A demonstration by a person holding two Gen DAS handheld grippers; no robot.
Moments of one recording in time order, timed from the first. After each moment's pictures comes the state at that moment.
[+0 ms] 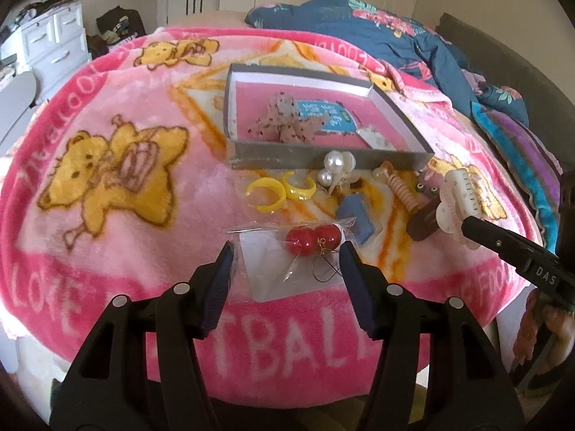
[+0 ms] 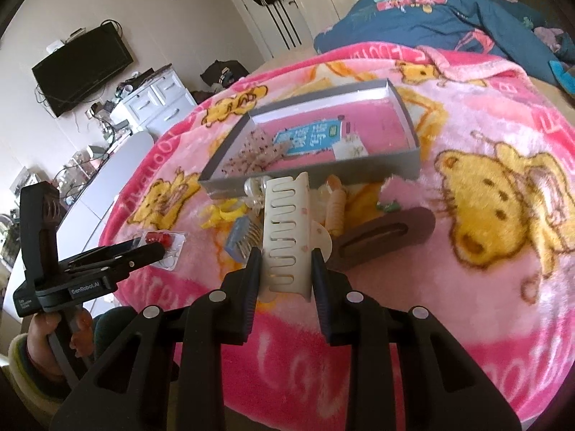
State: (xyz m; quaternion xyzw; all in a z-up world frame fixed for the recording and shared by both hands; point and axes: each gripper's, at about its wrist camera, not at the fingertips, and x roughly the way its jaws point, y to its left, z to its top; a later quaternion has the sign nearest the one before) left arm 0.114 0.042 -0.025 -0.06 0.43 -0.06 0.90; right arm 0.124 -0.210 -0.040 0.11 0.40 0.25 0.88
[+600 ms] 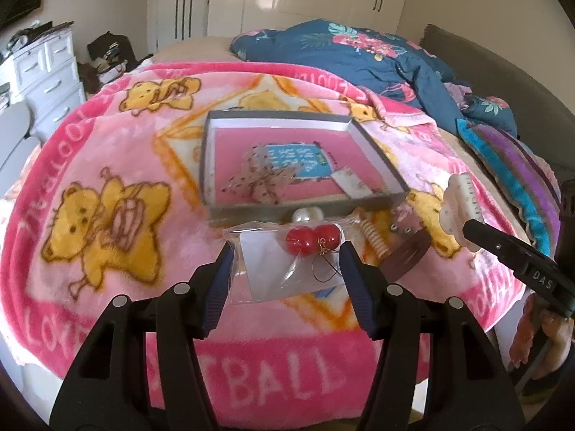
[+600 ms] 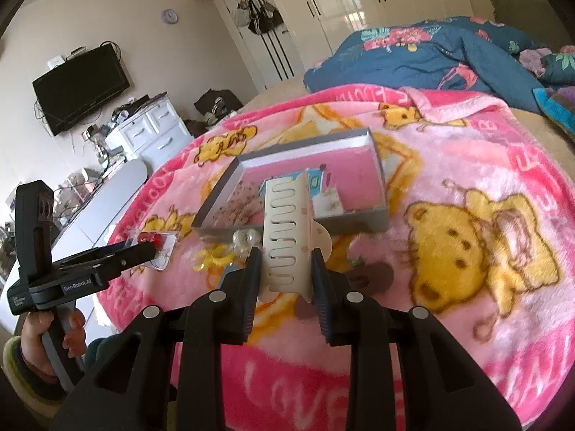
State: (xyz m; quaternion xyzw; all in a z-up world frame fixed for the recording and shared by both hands) left arm 0.135 0.016 0.018 -0.04 0.40 -0.08 0.91; right arm 0.134 -0.240 0.000 0.12 0.35 0.22 0.90
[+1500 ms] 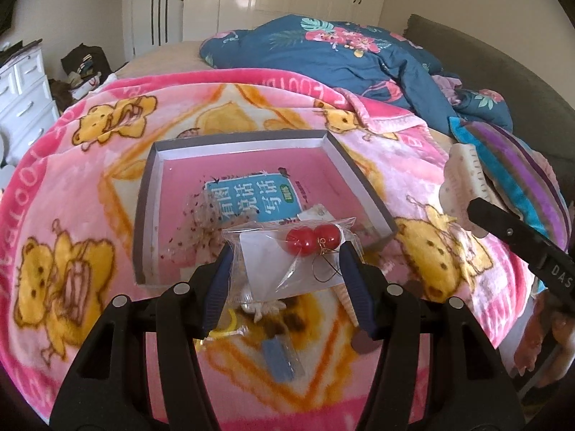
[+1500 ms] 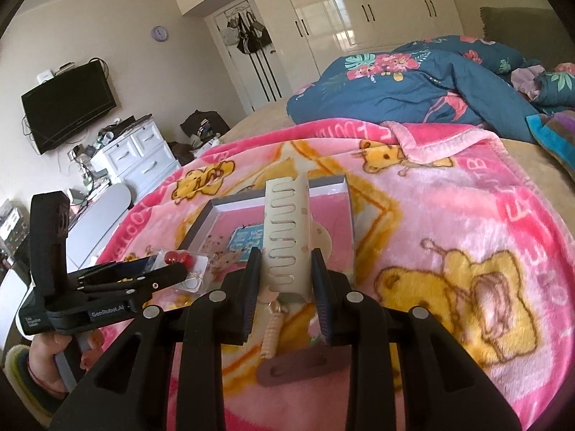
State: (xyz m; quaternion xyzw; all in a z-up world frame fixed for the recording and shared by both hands) left arm 0.219 -0.035 0.017 -0.02 0.40 -0.11 0.91; right arm 0.197 -0.264 0.024 0.12 0.32 0.19 0.92
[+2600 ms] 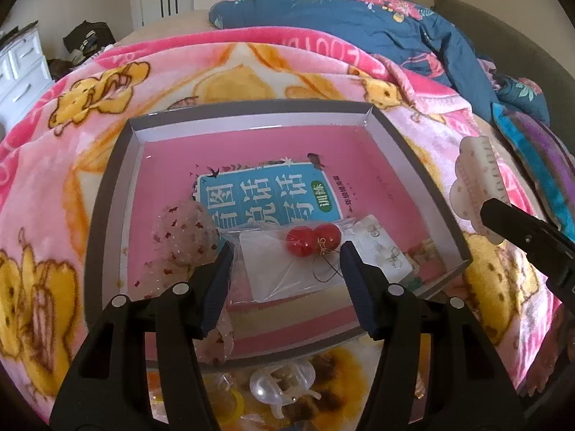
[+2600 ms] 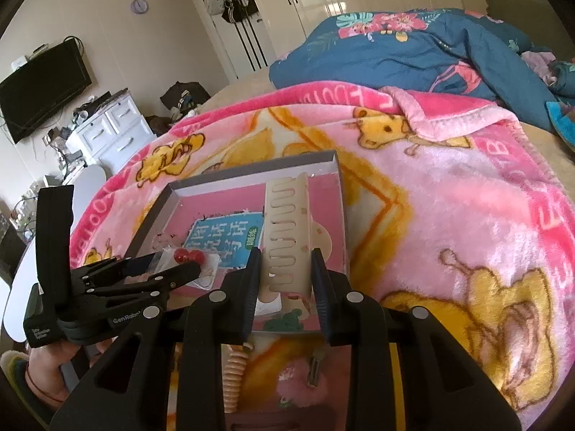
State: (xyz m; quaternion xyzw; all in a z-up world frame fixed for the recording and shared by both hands) left arm 0.307 -0.041 -0.046 -0.02 0.46 -0.08 0.89; right arm 0.287 -0.244 -0.029 0.10 0.38 0.17 0.90
